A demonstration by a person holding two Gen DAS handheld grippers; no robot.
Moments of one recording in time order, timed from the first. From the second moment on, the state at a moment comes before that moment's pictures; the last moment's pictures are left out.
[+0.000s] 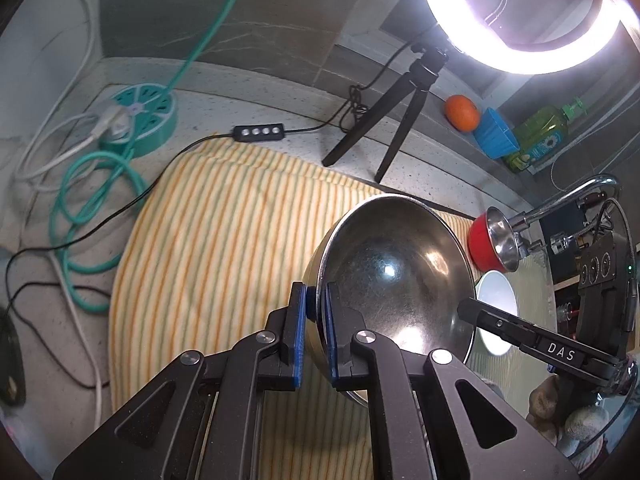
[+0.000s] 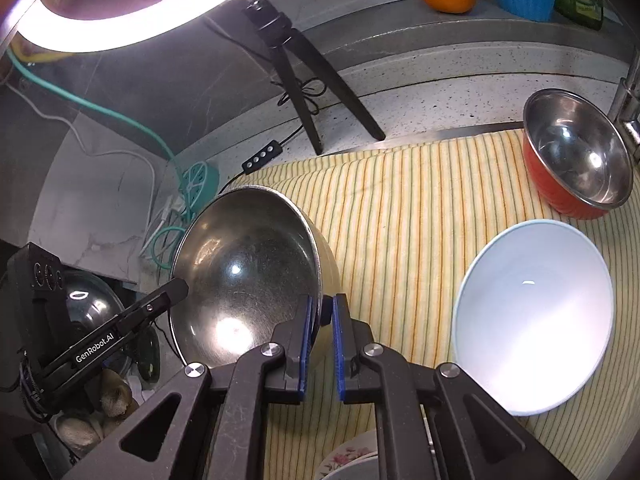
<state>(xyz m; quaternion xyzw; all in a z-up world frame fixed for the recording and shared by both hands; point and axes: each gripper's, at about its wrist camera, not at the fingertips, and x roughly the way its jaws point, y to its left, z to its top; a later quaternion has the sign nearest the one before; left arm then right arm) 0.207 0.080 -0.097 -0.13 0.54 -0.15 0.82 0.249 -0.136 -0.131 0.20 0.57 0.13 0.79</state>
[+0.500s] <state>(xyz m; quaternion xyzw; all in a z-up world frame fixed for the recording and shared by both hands) 0.127 0.130 -0.099 -0.18 0.54 -0.08 0.82 0.202 -0.077 -0.134 0.14 0.60 0.20 0.76</state>
